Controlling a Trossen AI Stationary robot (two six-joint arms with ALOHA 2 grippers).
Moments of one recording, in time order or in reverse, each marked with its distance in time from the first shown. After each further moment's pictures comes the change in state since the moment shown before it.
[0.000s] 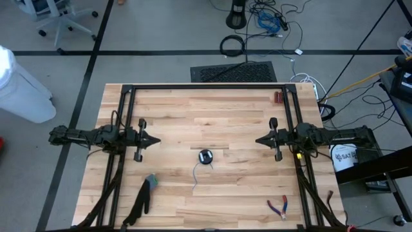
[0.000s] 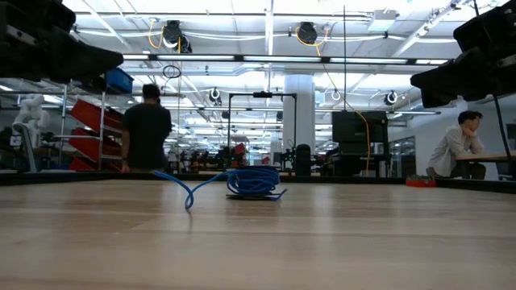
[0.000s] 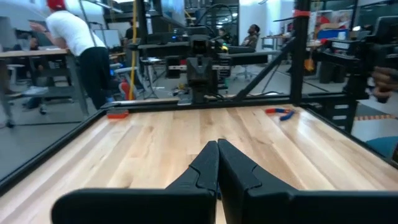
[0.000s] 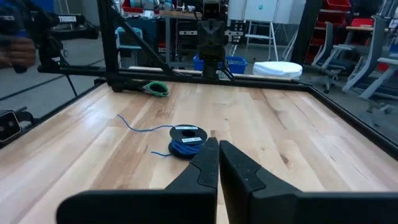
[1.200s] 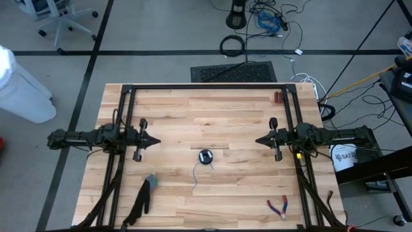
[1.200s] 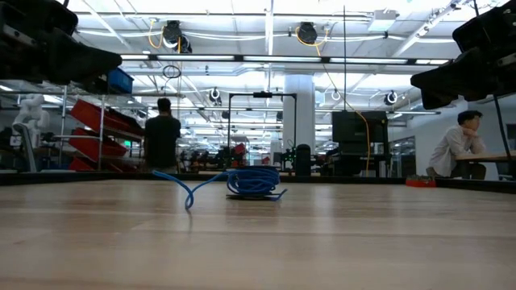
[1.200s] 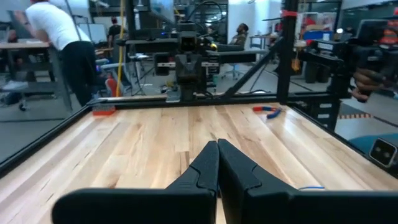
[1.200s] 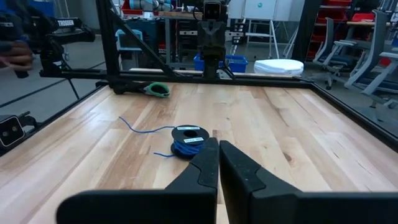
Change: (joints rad) left arm 0.080 0.000 0.000 -0.006 0.126 -0.030; right arm 0.000 0.000 0.000 -0.003 -0.001 0.029
